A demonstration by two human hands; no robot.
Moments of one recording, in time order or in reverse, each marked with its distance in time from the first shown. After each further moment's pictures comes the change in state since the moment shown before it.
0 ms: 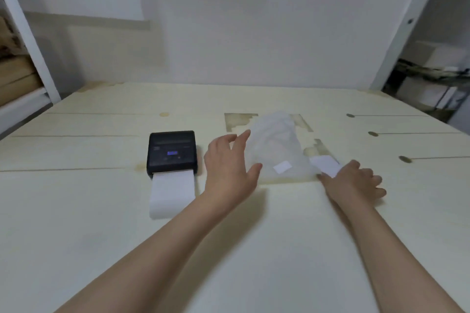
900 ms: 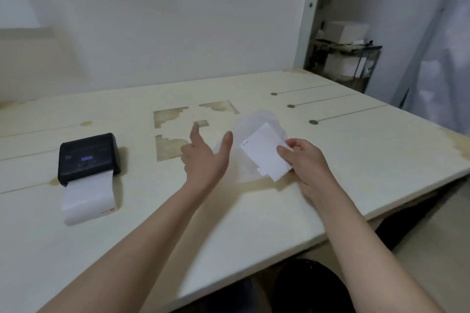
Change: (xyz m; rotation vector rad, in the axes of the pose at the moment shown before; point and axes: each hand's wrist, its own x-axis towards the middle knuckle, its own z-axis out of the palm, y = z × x) left_hand -0.023 0.096 0.067 -0.469 -0.115 -0.270; right_hand -0.020 0.113 -0.048 1.208 -0.280 -0.120
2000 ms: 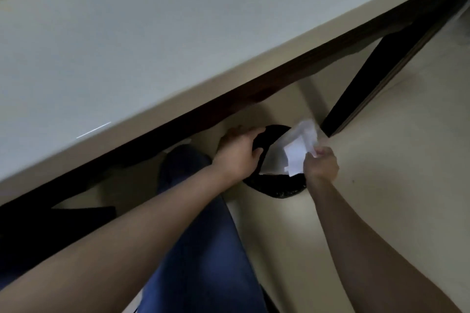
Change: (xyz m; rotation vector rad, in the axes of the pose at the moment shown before) left_hand -0.153 -0.171 0.202 0.579 -0.778 0.251; right_hand -0.079 0.344 -0.162 -0.444 0.600 0.523
